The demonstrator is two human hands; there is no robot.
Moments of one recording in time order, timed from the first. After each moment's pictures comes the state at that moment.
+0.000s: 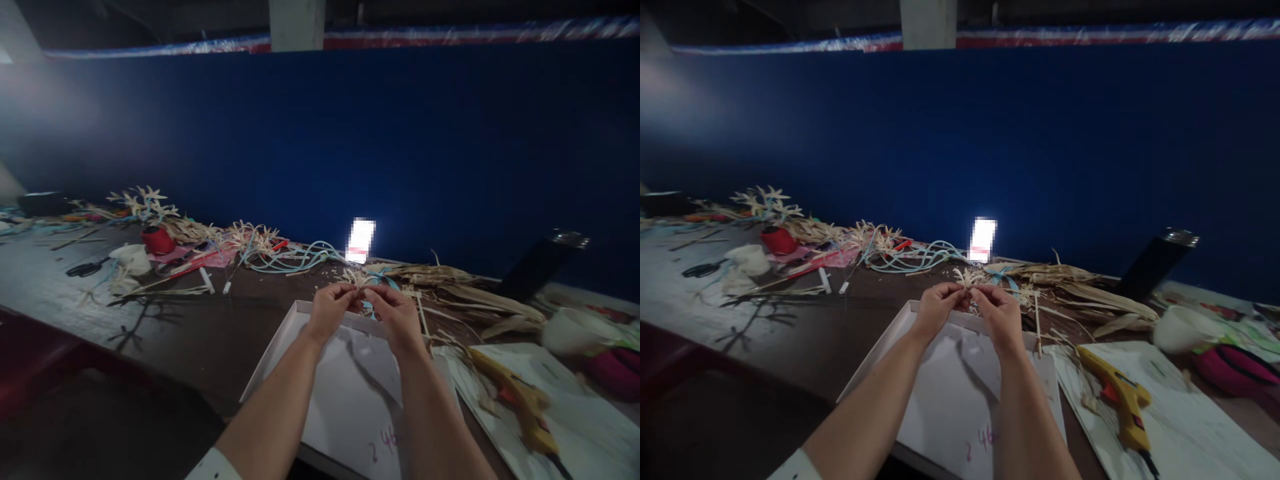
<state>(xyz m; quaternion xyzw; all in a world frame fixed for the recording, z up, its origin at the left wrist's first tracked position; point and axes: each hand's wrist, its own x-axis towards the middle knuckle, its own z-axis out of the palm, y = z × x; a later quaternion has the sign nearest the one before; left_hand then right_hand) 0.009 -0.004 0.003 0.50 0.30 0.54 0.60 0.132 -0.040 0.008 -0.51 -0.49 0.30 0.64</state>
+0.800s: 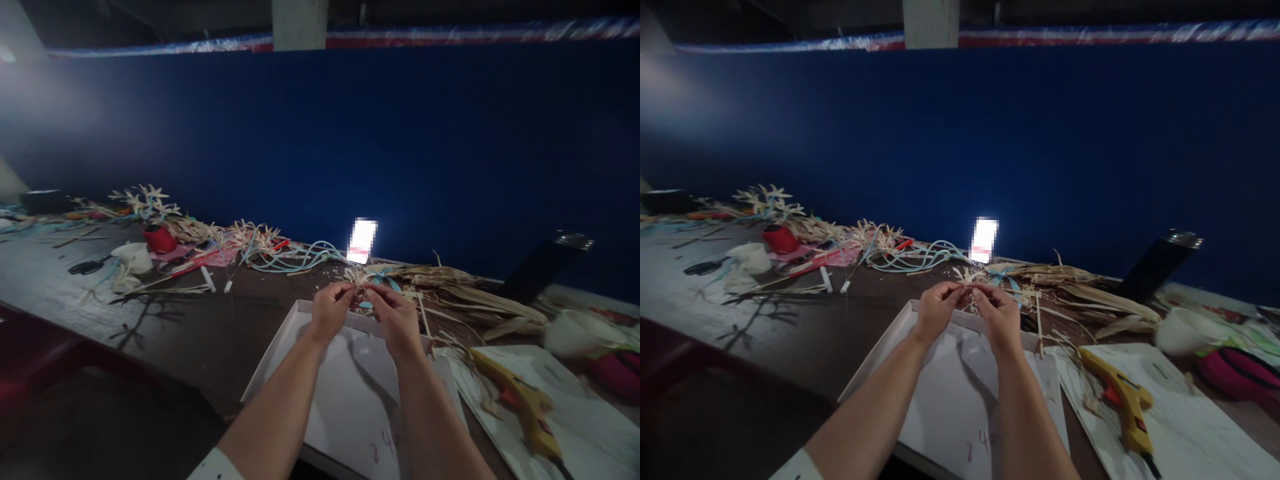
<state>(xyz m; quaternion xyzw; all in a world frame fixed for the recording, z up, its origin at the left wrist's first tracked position) 0.008 -0.007 0.002 0.57 0.32 0.57 0.50 0.125 -0.040 0.007 -0.52 -0.48 0.29 0.65</state>
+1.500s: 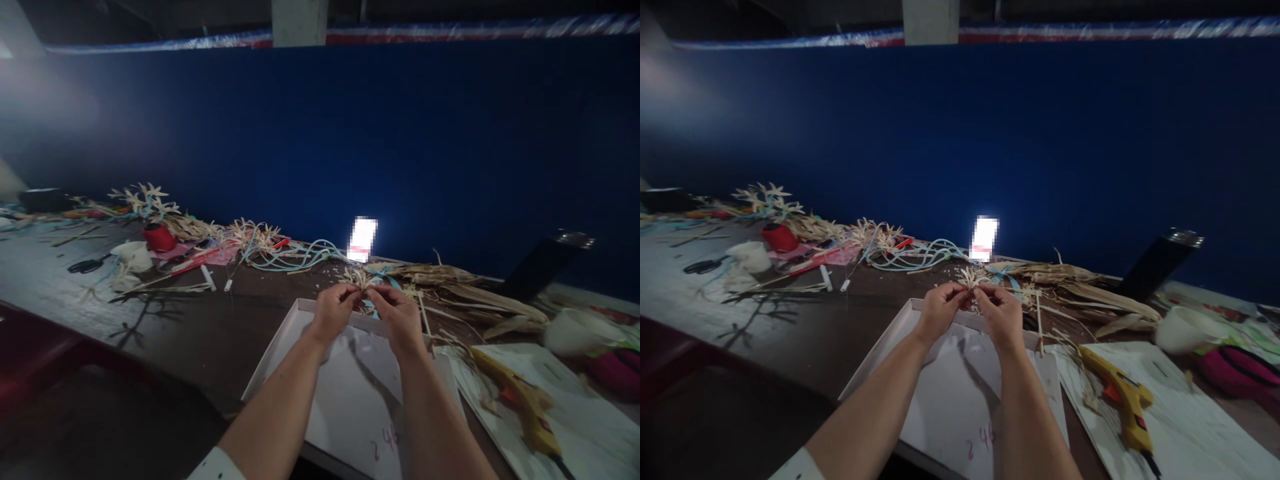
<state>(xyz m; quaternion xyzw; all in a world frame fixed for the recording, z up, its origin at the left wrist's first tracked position) 0.009 -0.009 0.002 0.60 0.31 0.55 0.50 0.130 -0.037 0.004 -0.55 -0.48 0.26 0.63</state>
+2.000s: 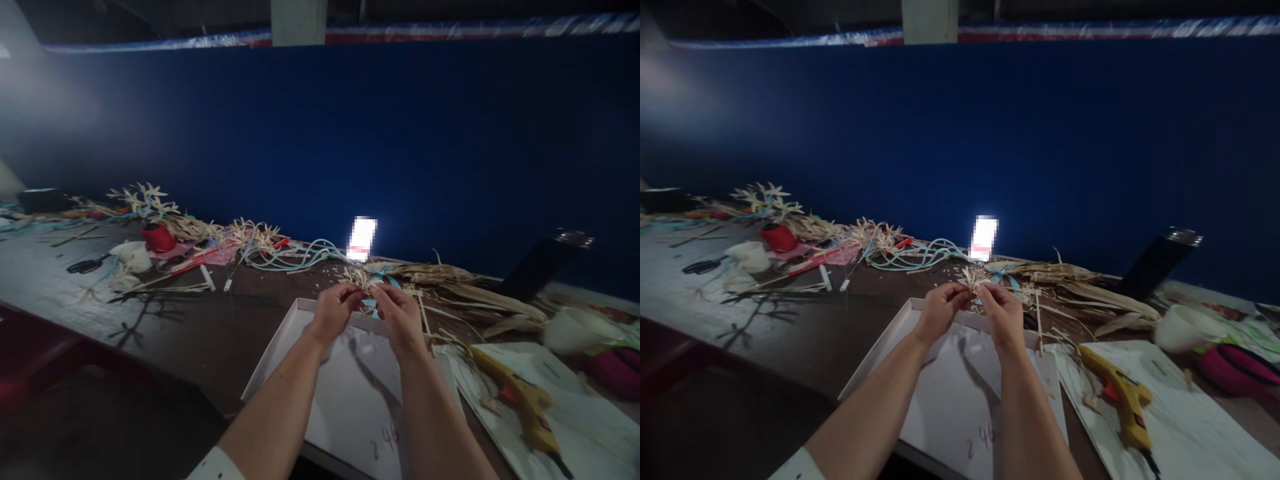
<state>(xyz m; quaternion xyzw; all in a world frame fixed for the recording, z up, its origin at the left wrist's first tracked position) 0.010 -0.006 -0.003 0.61 0.29 0.54 0.50 0.131 -0.039 0.005 -0.54 -0.48 0.26 0.64</state>
